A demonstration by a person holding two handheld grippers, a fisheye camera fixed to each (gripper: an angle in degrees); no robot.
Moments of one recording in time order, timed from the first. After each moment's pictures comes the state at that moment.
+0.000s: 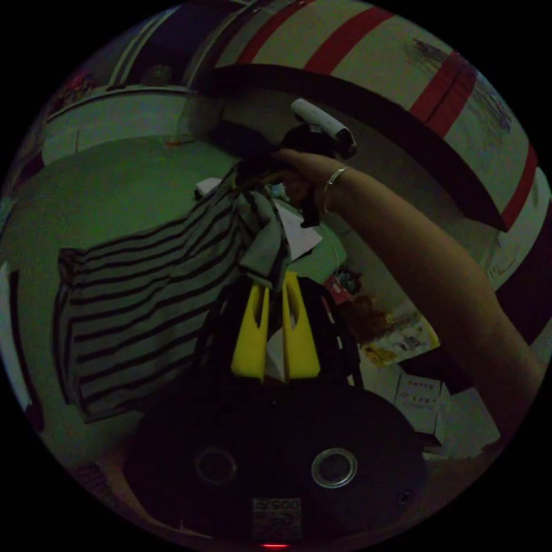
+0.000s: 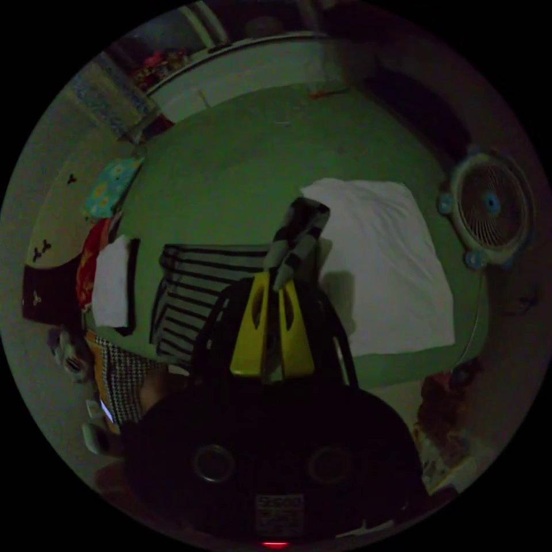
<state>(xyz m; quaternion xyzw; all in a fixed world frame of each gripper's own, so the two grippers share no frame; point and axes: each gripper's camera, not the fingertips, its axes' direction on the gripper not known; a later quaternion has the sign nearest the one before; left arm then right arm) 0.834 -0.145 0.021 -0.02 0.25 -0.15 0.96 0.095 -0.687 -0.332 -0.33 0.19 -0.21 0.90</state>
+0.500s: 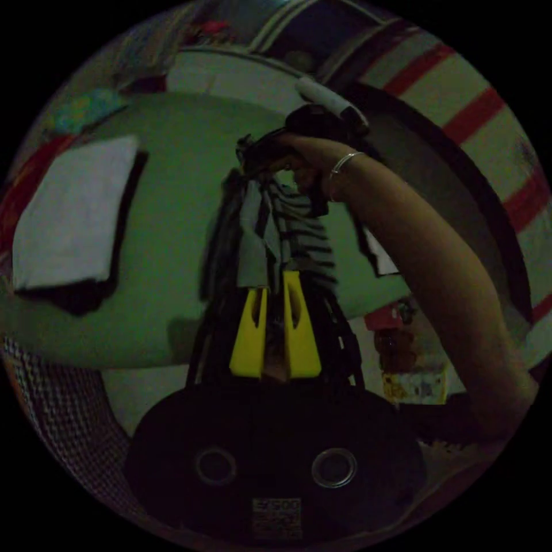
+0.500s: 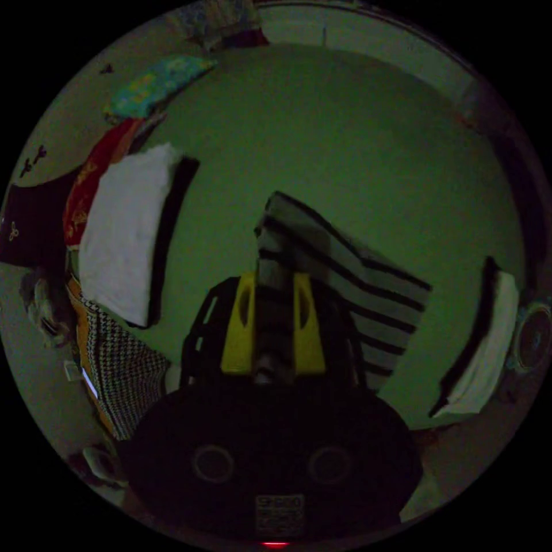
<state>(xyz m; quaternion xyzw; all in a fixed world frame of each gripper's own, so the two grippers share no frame) 0.572 -0.001 -0.051 -0.14 0.12 -0.36 0.92 -0.105 -0.500 -0.073 -0.46 0.16 -0.30 0.82</state>
